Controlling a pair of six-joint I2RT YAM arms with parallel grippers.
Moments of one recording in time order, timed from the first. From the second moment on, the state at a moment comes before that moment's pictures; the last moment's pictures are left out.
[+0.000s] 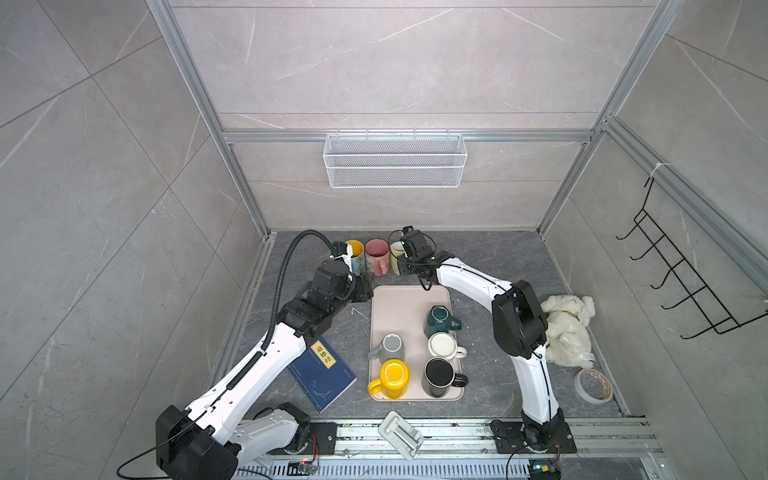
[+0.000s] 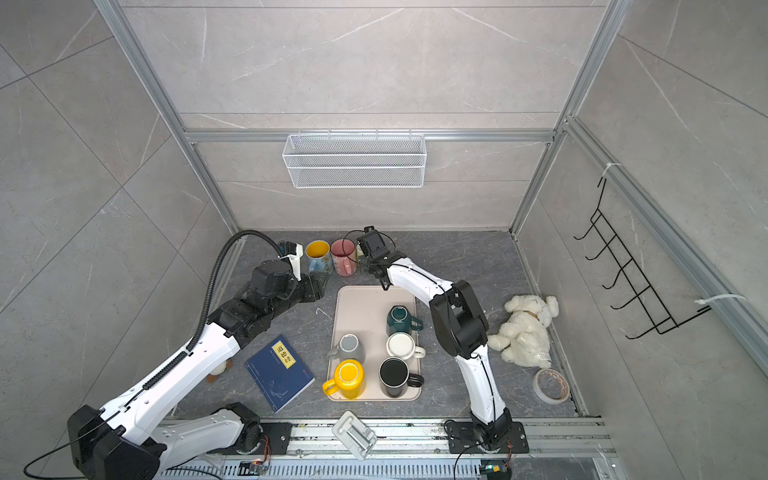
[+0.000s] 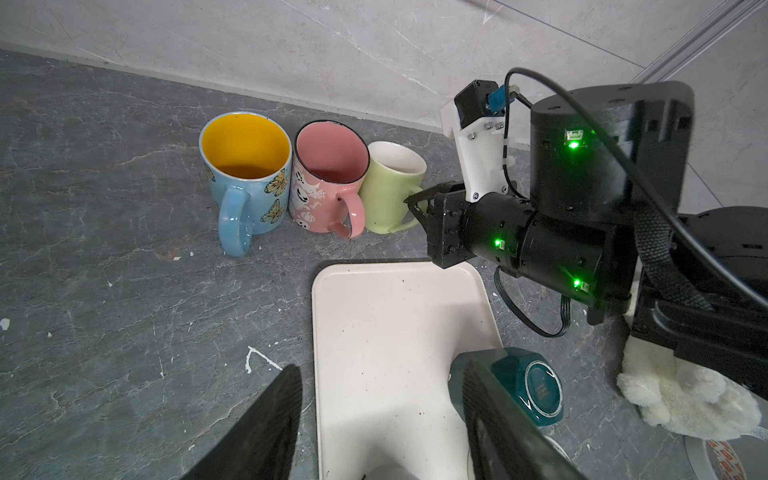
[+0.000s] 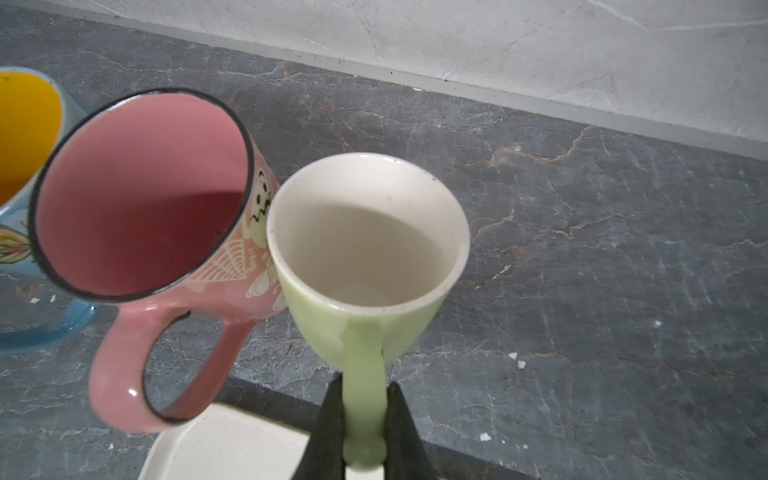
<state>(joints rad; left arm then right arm) -0.56 1.13 1.02 -0.41 -0.10 -0.48 0.62 2.19 1.80 -0.40 0.24 0.24</state>
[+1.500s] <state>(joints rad) -0.56 1.09 1.02 -0.42 -0.09 -0.49 0.64 2.17 1.71 -0.36 0.25 0.31</state>
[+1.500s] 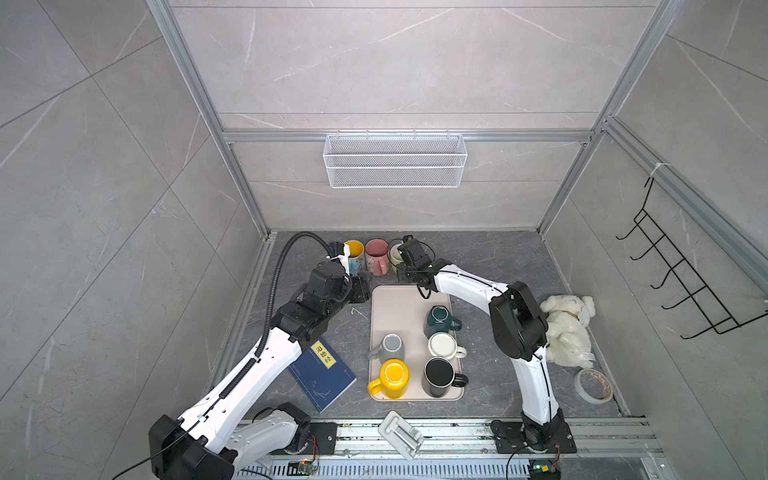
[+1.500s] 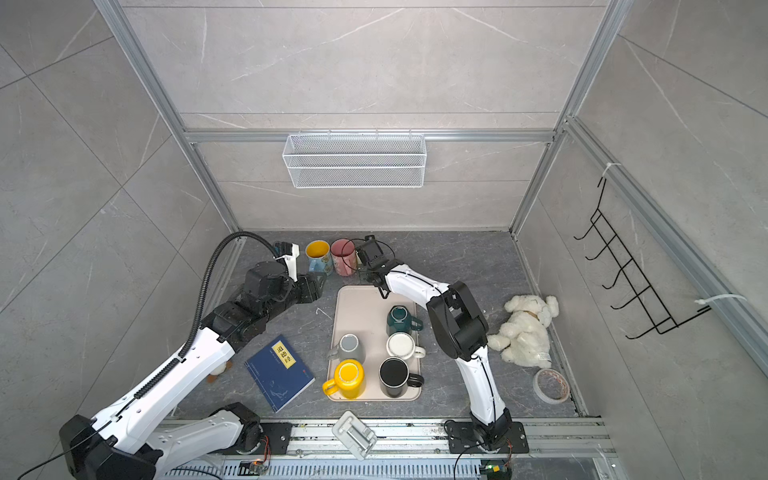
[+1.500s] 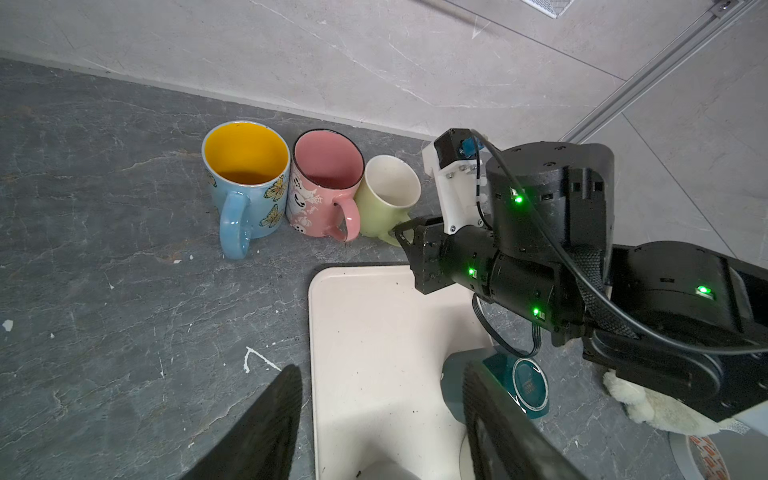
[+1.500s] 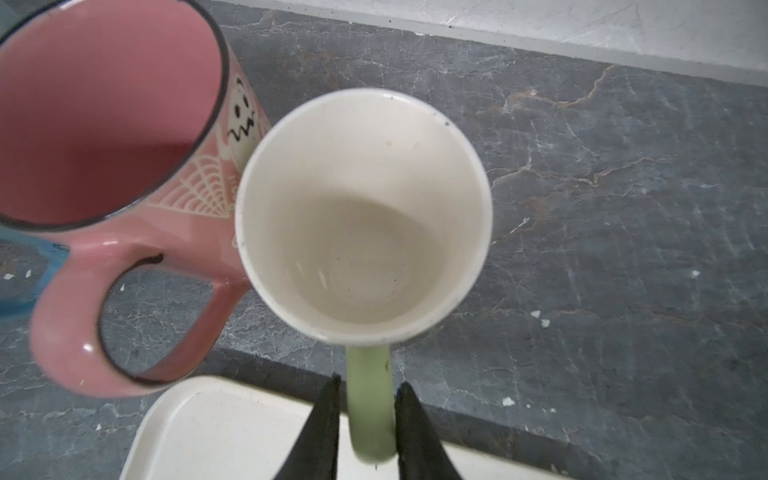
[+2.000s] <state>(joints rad) -0.56 1.07 1.01 -0.42 -0.09 -0.49 0.64 2.17 1.71 -0.36 0.20 0.34</state>
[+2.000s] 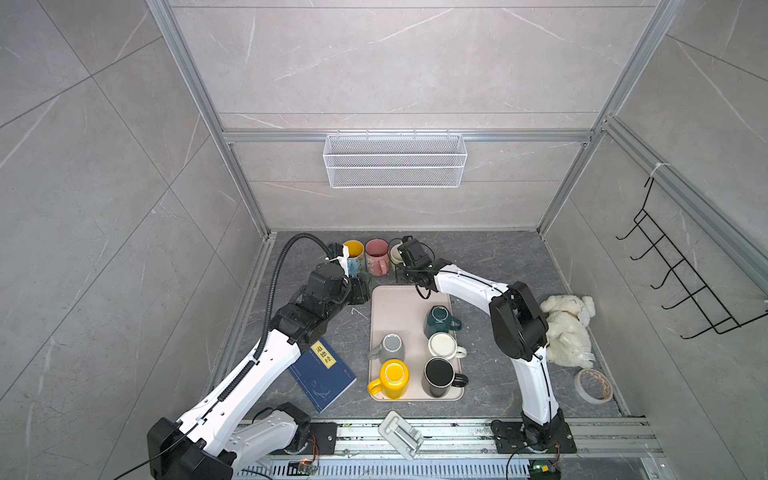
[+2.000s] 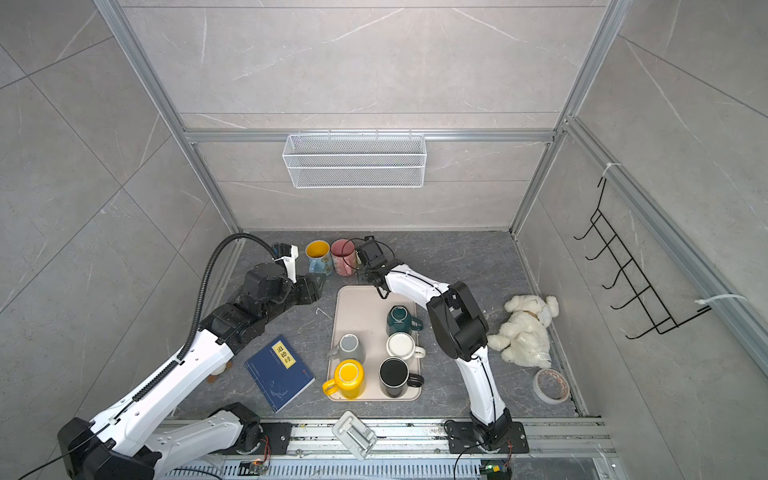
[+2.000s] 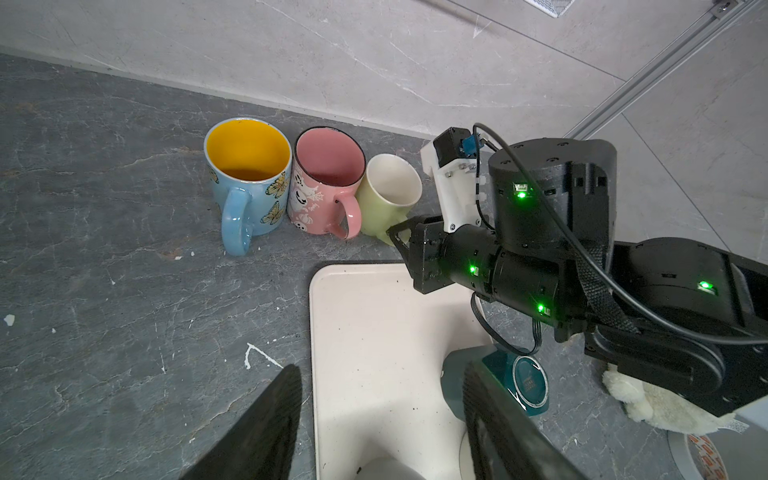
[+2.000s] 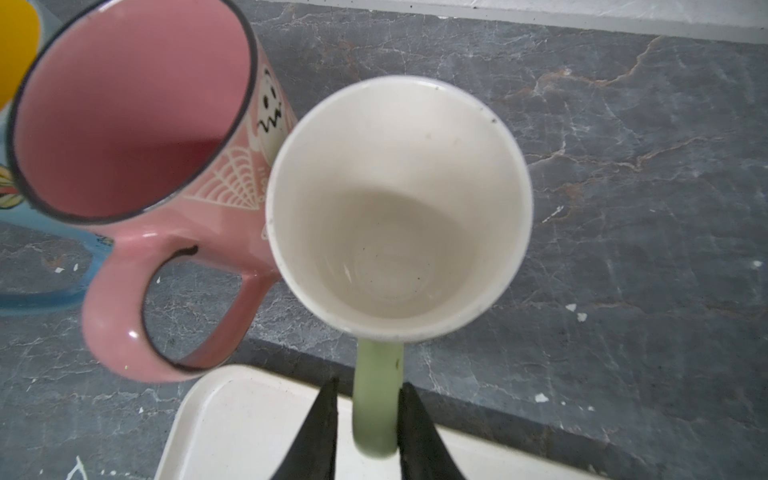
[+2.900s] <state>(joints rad) -0.56 1.11 0.98 -0.42 -0.09 -0.53 0.56 1.51 1.31 -0.45 0.05 0.48</state>
